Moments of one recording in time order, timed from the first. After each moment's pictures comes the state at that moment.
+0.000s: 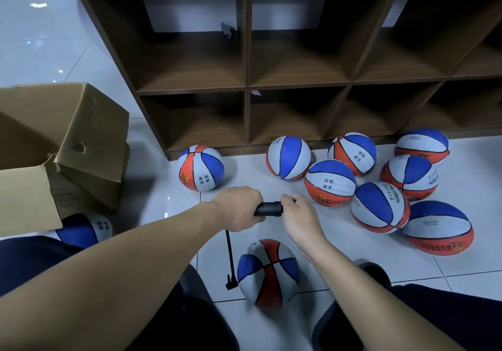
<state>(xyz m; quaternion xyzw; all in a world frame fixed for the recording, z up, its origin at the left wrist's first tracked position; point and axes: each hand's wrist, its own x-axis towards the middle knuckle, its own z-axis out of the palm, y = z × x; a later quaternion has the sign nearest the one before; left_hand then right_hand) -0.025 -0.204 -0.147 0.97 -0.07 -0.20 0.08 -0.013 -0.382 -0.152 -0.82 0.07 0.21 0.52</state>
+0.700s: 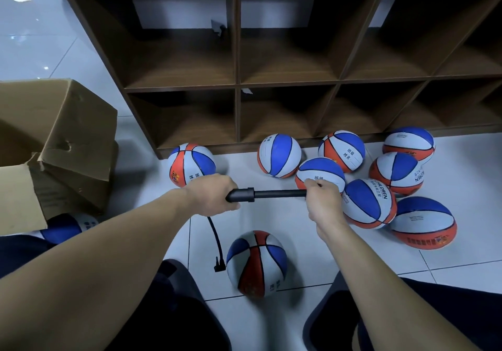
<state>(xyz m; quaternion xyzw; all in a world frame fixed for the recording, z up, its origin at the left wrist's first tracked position) -0.019 -0.162 -0.146 0.97 -0.04 -0.21 0.14 0.032 -0.428 -0.147 -0.81 0.17 0.11 0.56</state>
